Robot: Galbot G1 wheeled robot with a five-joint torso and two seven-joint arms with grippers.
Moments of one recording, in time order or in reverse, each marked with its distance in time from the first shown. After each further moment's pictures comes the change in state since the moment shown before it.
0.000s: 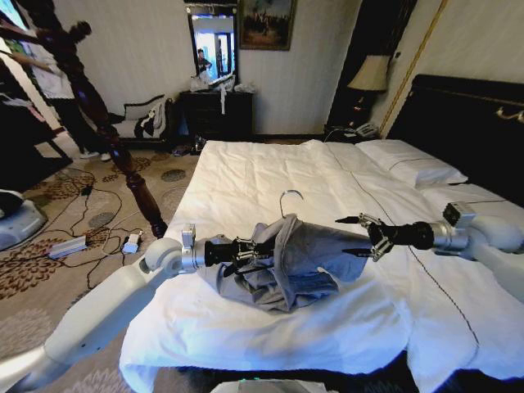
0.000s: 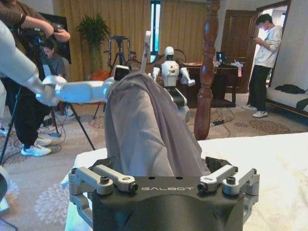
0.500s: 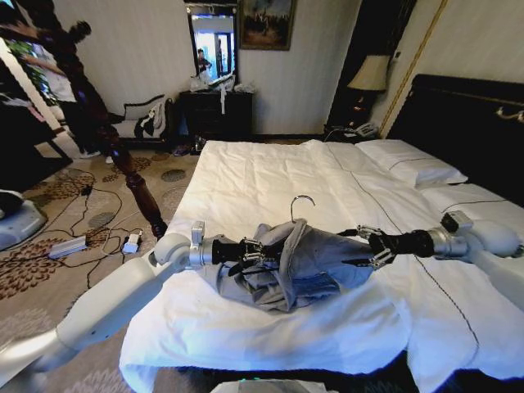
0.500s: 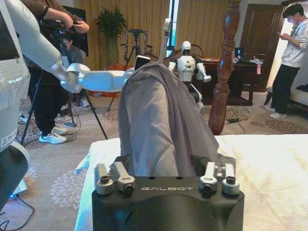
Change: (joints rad) left arm -0.087 -0.024 0.096 0.039 -0.001 -0.004 0.017; right arm 0.010 0.028 -0.014 -0.034 -0.056 0.044 -0.100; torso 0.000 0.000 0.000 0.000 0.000
